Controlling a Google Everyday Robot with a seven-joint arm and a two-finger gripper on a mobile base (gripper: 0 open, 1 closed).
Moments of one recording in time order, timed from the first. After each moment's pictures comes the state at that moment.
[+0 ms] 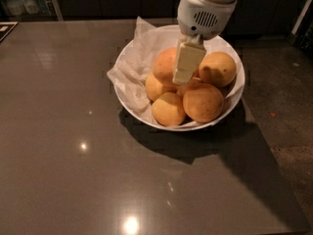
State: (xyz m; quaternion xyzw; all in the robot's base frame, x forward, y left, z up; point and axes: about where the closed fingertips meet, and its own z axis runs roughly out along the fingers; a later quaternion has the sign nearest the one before) arm 0.516 -0.055 0.967 -0.65 0.75 0.01 0.12
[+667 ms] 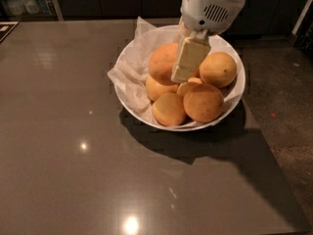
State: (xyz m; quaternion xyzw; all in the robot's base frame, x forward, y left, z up) arm 0.502 -0.051 0.987 -0.68 0.71 0.04 0.17
